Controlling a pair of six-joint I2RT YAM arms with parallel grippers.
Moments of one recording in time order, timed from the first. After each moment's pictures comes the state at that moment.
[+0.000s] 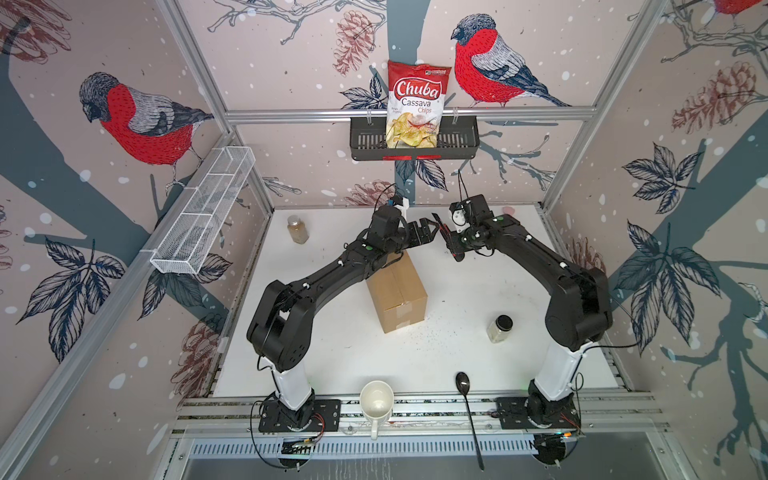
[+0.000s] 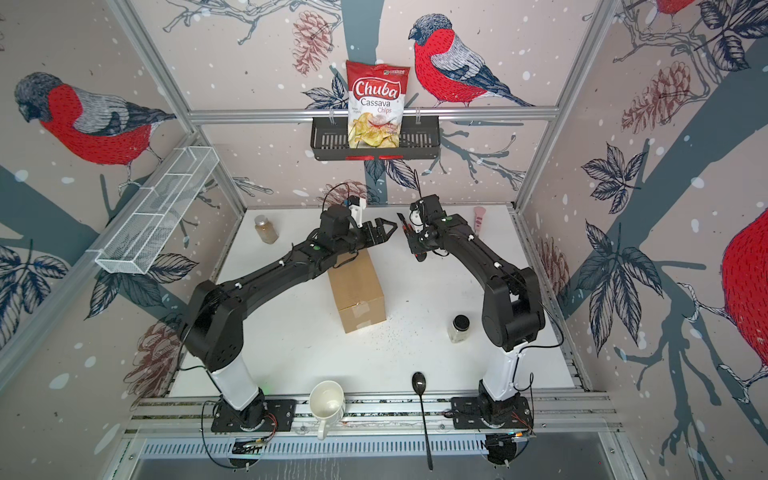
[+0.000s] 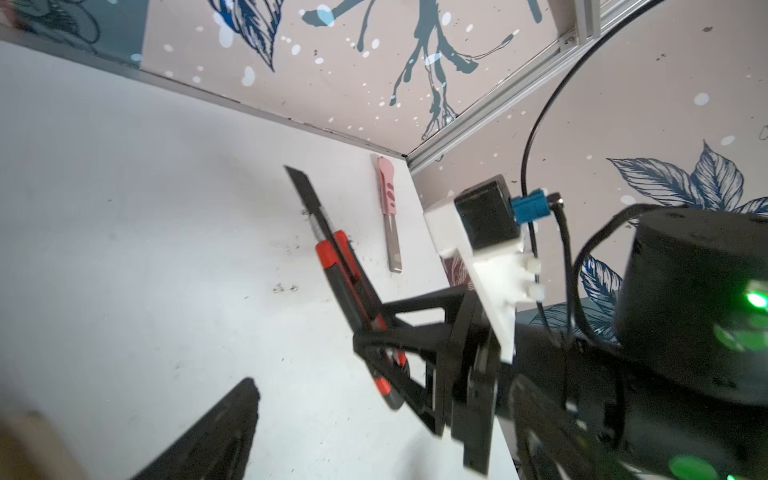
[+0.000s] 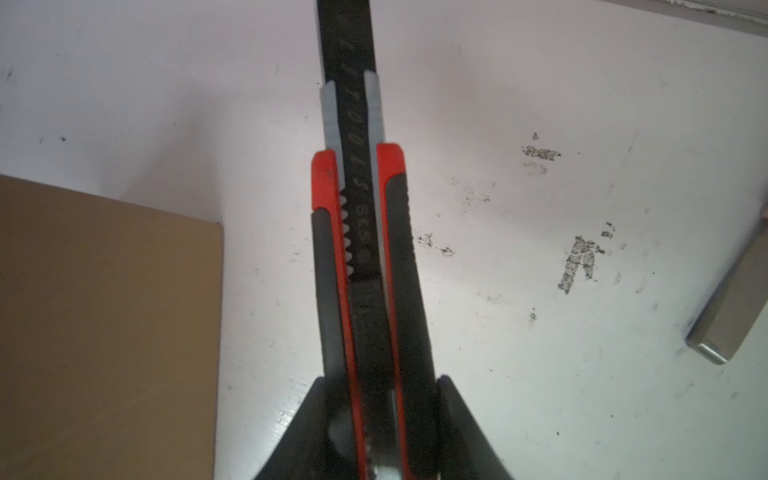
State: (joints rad) left arm -0.61 1.80 1.40 0.06 0.29 -0.76; right arm 0.43 1.83 1.57 -0.72 -0.07 0.03
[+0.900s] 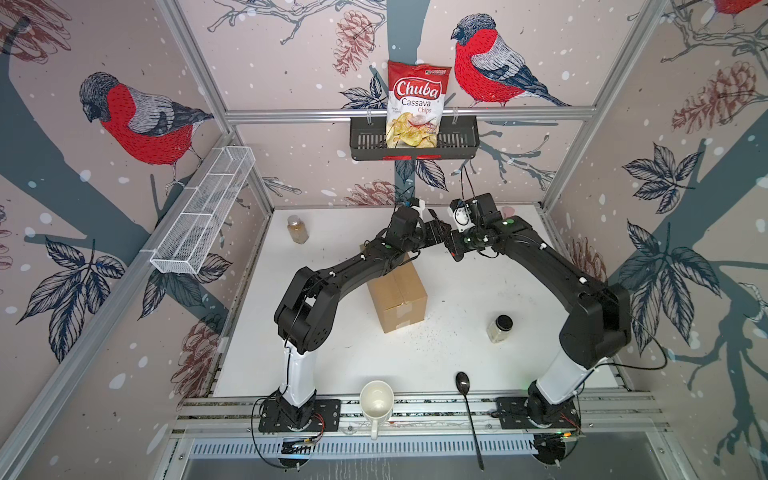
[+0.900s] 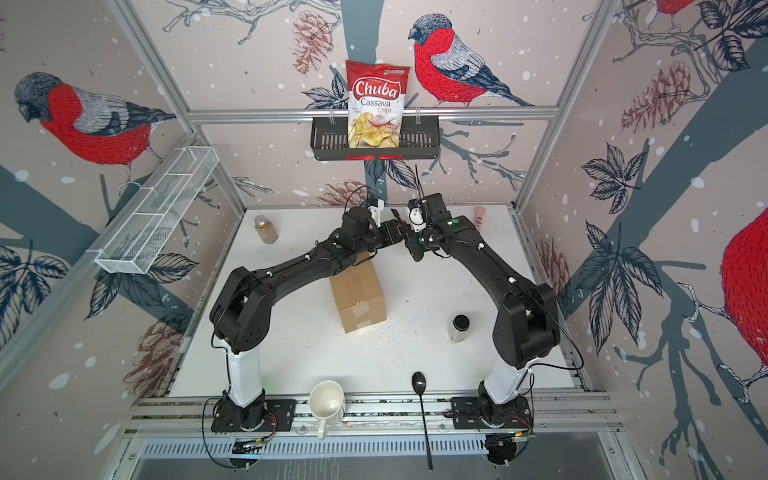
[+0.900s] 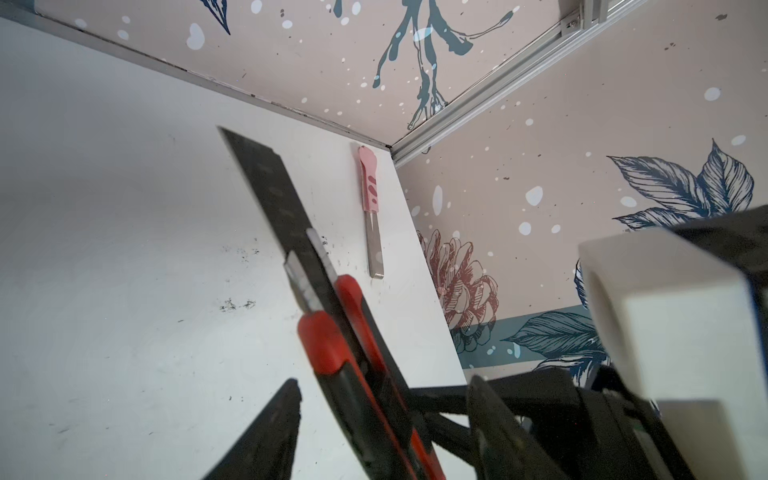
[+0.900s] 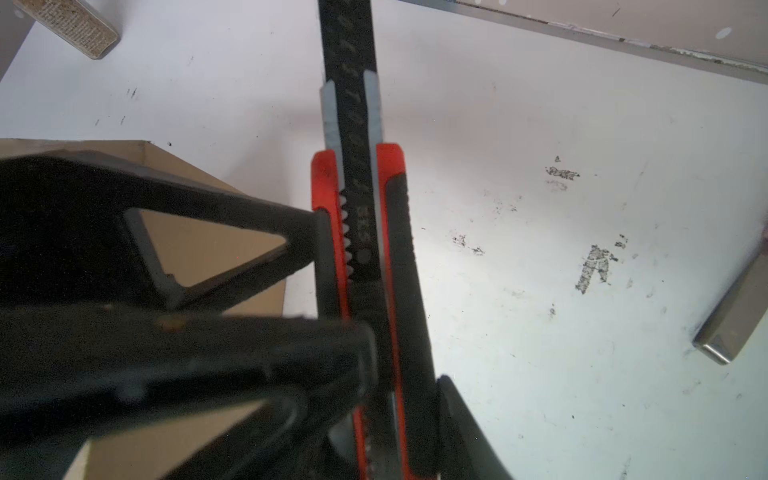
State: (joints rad) left arm -0.65 1.96 1.50 0.14 0.29 -0.83; right arm 0.46 1.71 1.53 -0.74 -0.12 0.03
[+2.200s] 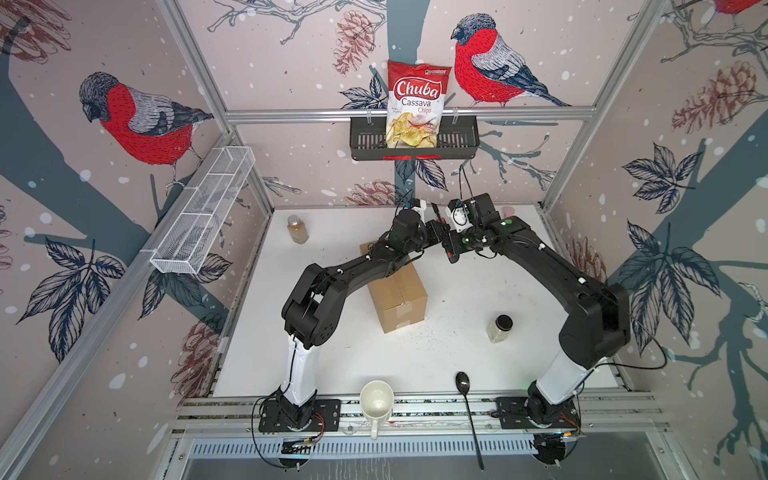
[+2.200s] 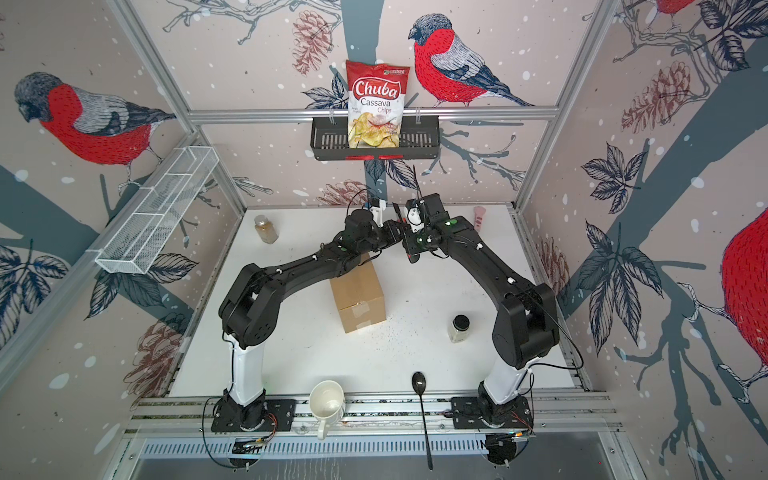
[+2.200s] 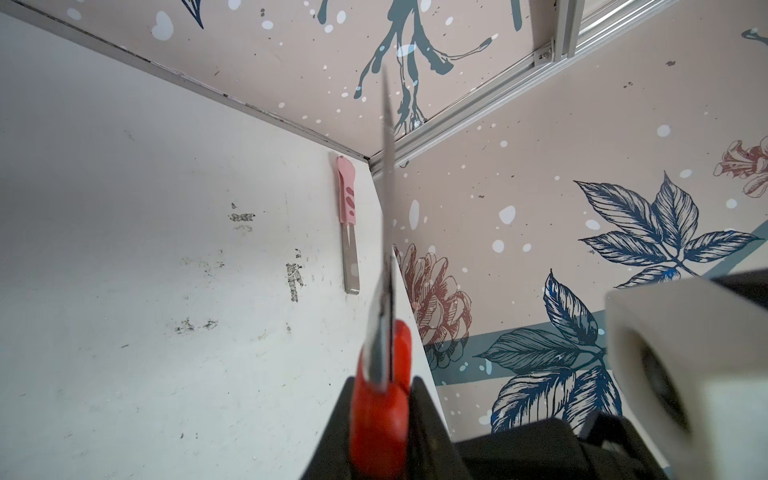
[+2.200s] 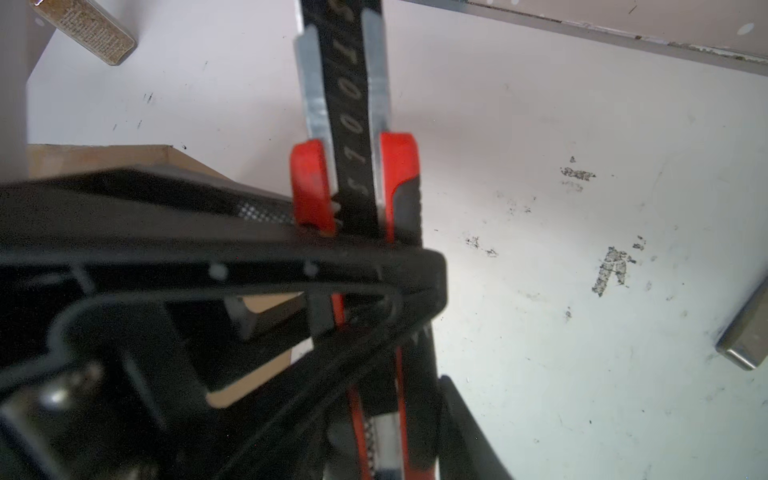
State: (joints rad) left arm -0.66 2.02 1.49 0.29 0.31 -0.92; right arm 0.48 1.71 1.53 -0.72 -0.14 0.05
